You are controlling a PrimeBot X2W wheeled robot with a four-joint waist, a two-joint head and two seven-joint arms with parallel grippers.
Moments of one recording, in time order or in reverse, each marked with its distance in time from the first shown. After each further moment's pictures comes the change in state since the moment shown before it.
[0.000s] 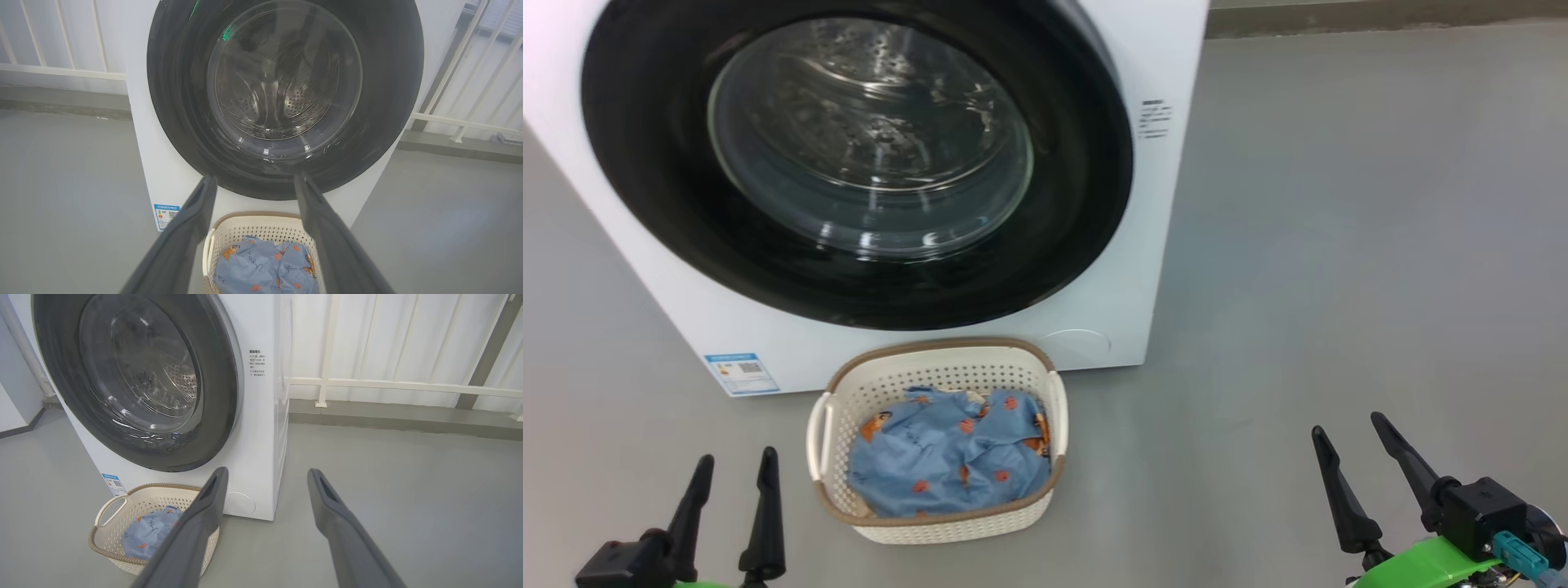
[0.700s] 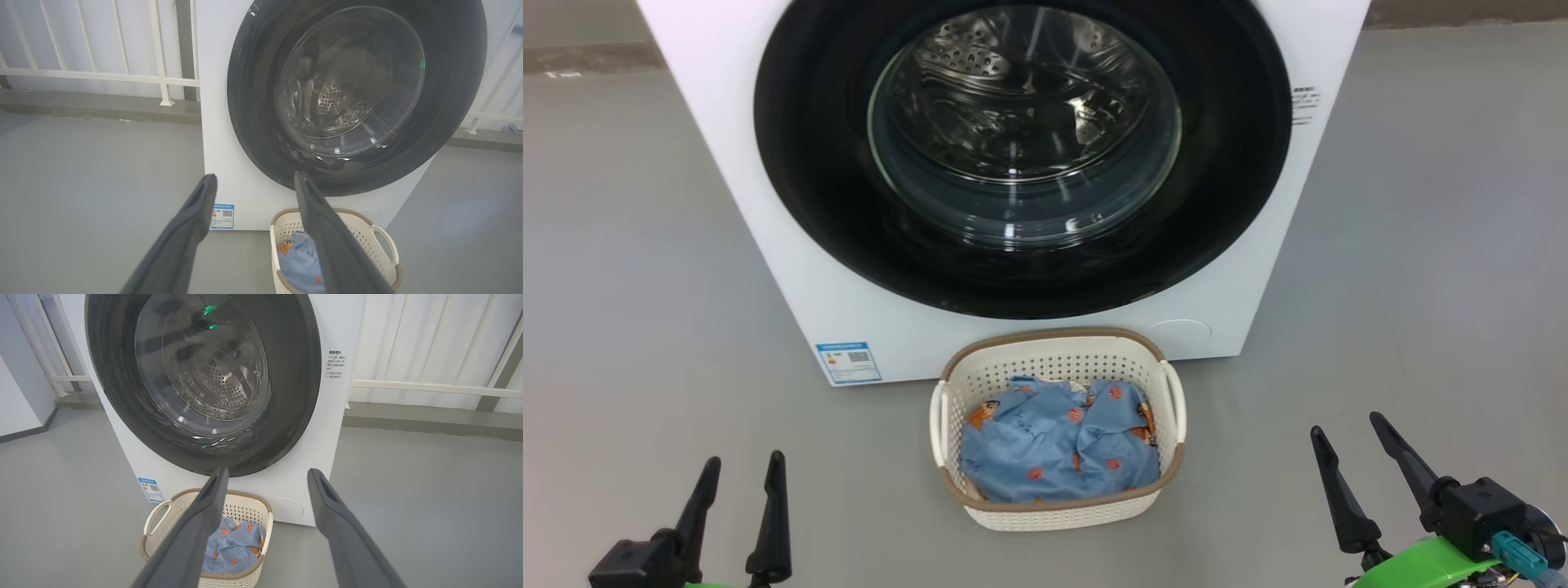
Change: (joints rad) left arm 0.000 0.010 -0.017 0.010 0.018 0.000 0.000; right arm 0.000 0.000 0.001 -0.001 0.000 0.000 0.000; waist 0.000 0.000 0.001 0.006
